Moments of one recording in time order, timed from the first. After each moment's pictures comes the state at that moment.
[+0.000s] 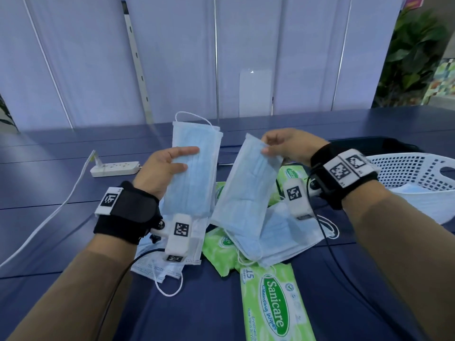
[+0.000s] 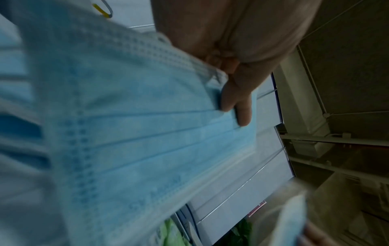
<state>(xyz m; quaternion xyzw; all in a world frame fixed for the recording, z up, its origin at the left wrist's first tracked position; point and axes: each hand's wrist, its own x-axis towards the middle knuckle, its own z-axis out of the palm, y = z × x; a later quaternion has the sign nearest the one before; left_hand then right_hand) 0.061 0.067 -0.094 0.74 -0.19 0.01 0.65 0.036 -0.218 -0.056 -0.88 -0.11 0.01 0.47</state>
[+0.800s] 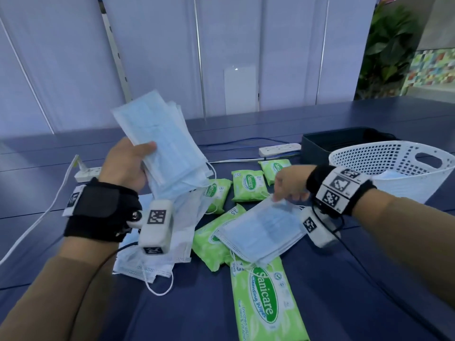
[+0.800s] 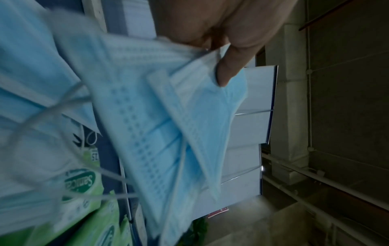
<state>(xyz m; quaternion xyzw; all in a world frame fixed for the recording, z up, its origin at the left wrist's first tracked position) 0.071 0.077 -0.077 0.58 -0.11 0.03 0.80 0.001 -0.228 -0.099 -0.98 0.06 0.17 0.09</state>
